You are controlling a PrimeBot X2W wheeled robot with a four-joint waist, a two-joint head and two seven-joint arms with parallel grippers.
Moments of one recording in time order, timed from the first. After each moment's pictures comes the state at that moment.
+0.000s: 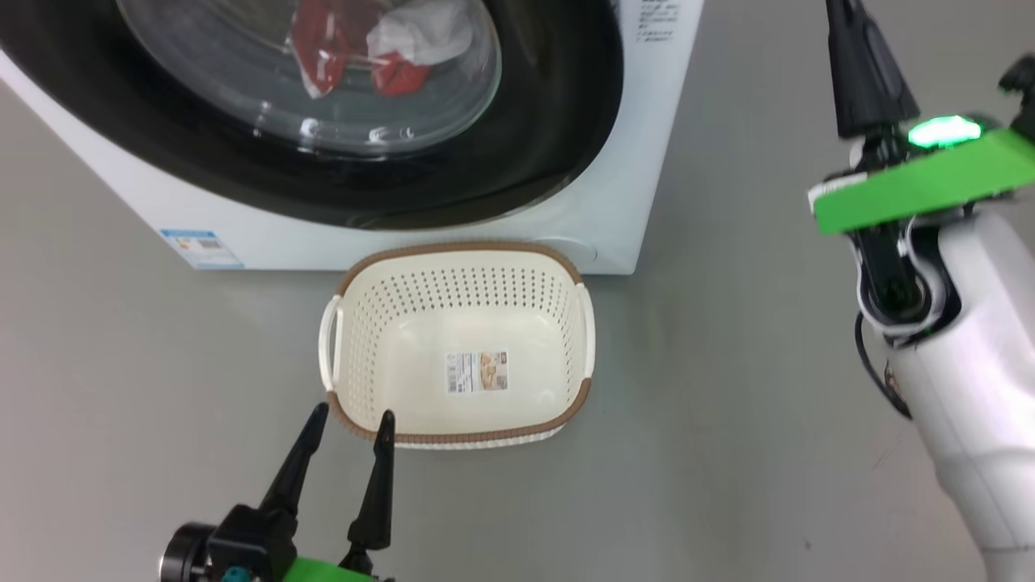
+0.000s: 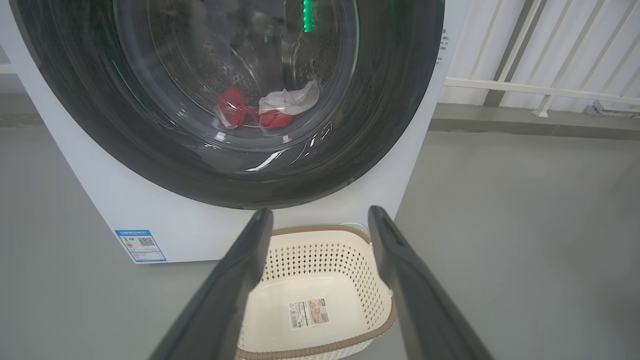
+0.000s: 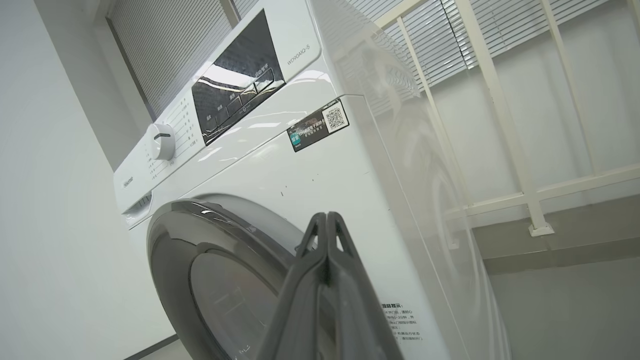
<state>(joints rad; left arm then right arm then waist) -0.07 0.04 -0.16 0.15 -0.18 -0.03 -0.25 -0.75 -0.21 0.24 0.35 0.87 0.13 -0.26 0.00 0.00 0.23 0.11</state>
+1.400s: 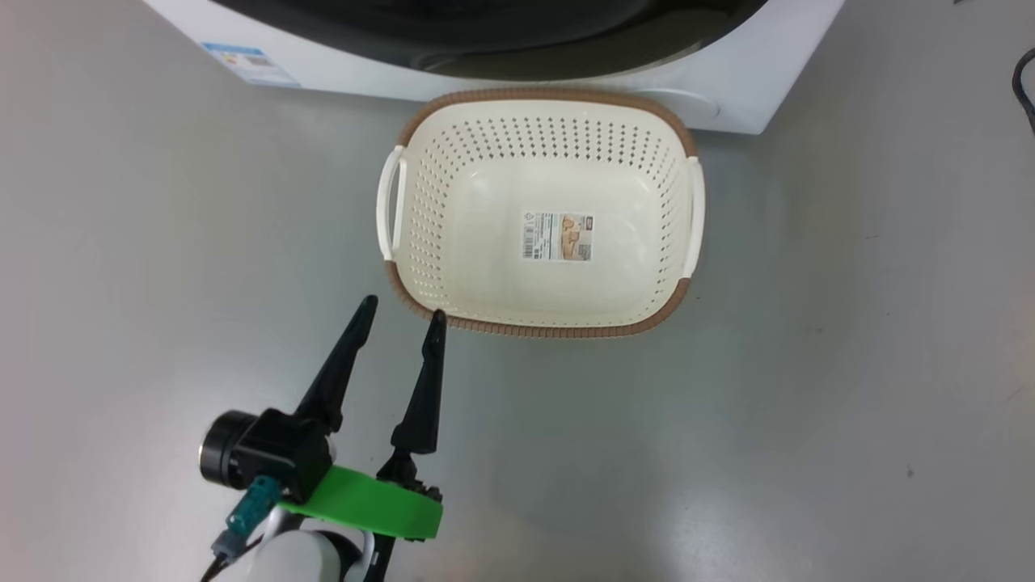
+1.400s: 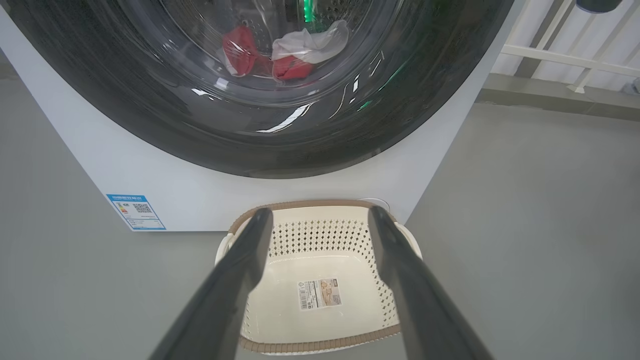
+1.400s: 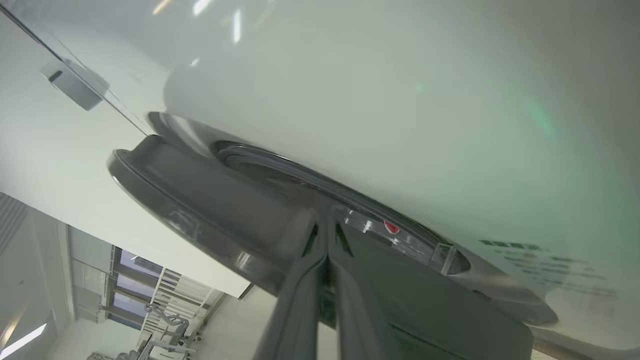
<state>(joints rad) -0.28 0.04 -0.27 0.15 -0.25 -0.02 -0.25 -1.25 -0.45 0.49 0.46 1.69 0.13 0.33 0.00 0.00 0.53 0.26</state>
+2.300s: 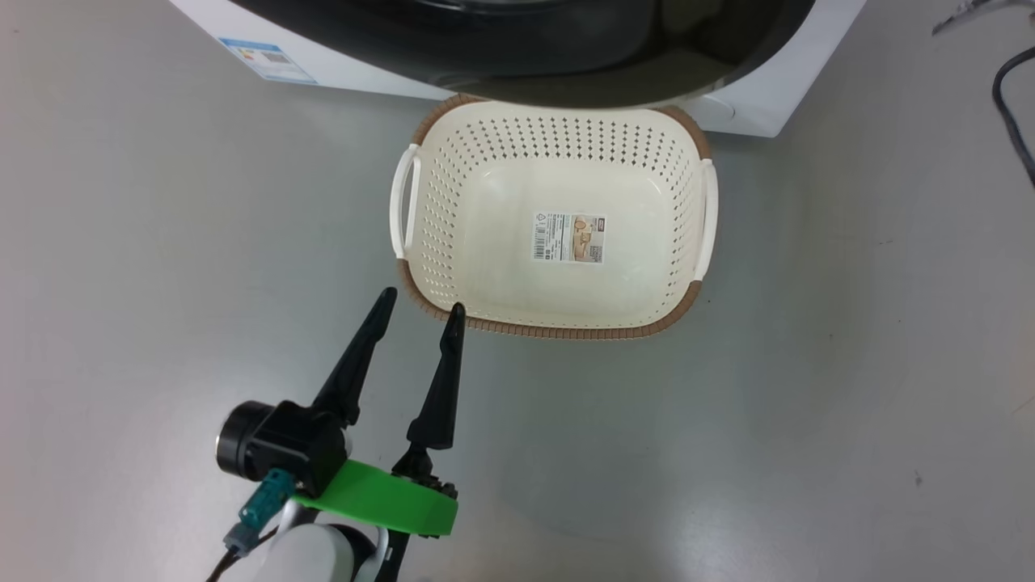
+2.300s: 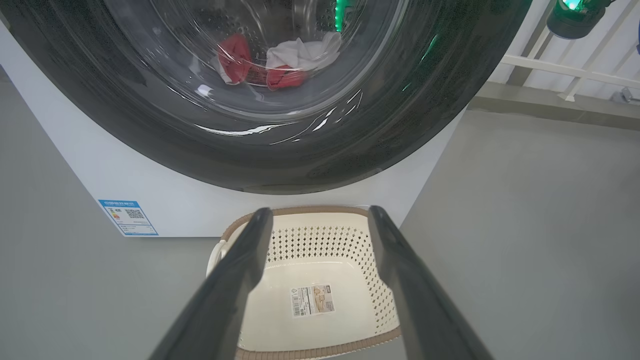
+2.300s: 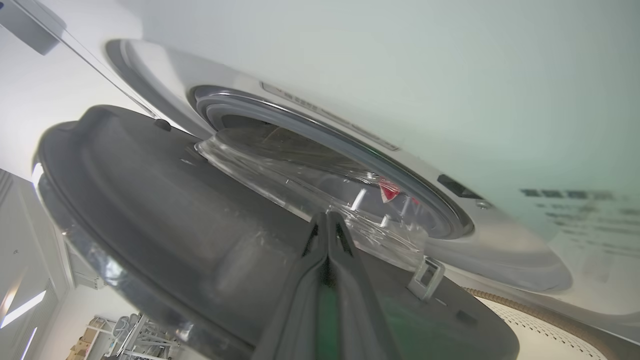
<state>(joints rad) -0.31 0.04 -0.31 0.15 -0.27 -0.01 -0.25 -1.24 -0.41 0.46 0.48 1.62 0.12 0.48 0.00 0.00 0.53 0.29</state>
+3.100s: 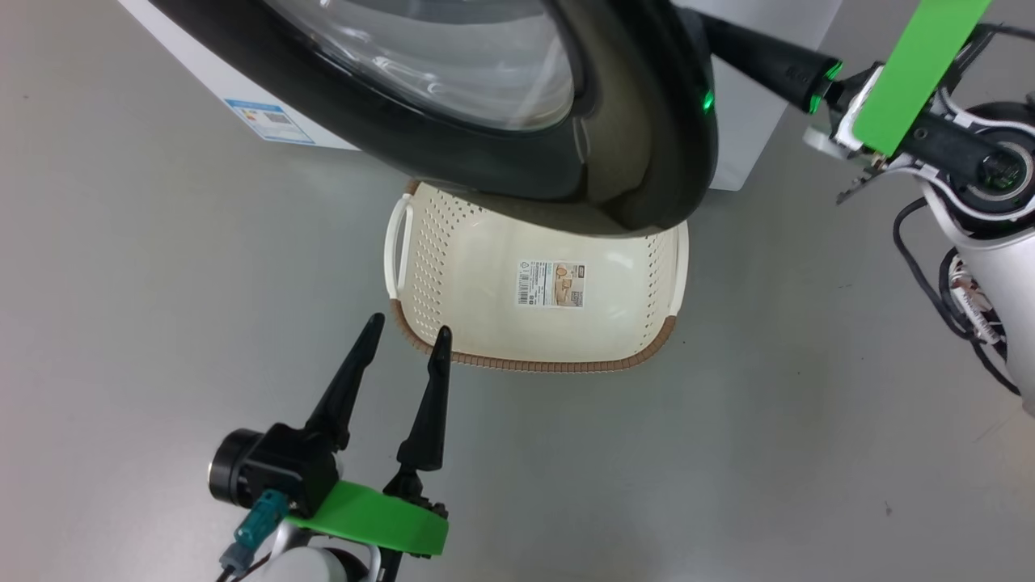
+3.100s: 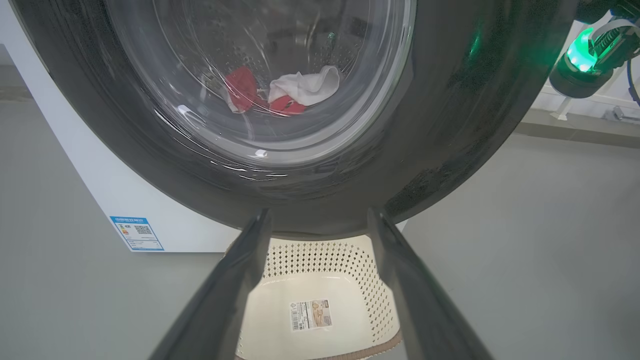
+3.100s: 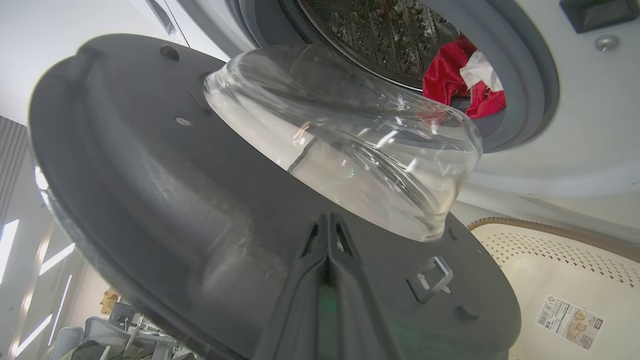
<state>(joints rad) -0.26 0.04 -0.29 0.15 -0.27 0.00 -0.25 -1.01 -0.38 0.46 0.35 1.62 0.12 0.56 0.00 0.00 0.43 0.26</state>
